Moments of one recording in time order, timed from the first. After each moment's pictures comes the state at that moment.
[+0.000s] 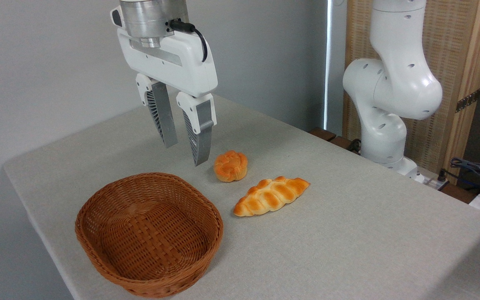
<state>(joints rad) -0.08 0.00 0.04 -1.61 -0.02 1.63 0.69</state>
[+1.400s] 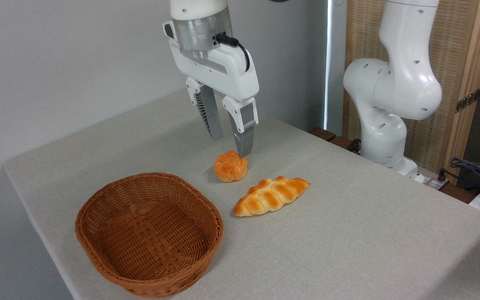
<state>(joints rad) -0.13 -0.24 0.04 -1.97 -0.02 1.65 0.74</state>
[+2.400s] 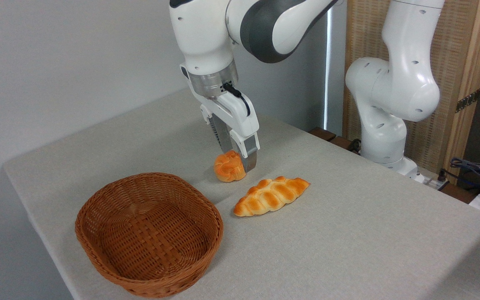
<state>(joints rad) -0.22 -0.28 0.04 -2.24 -0.13 1.81 0.74</state>
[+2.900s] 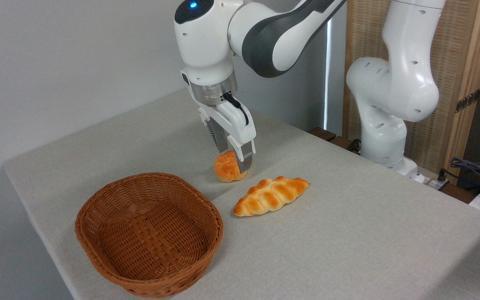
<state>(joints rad) -0.25 -0.28 0.04 -2.31 -0.21 1.87 0.74</state>
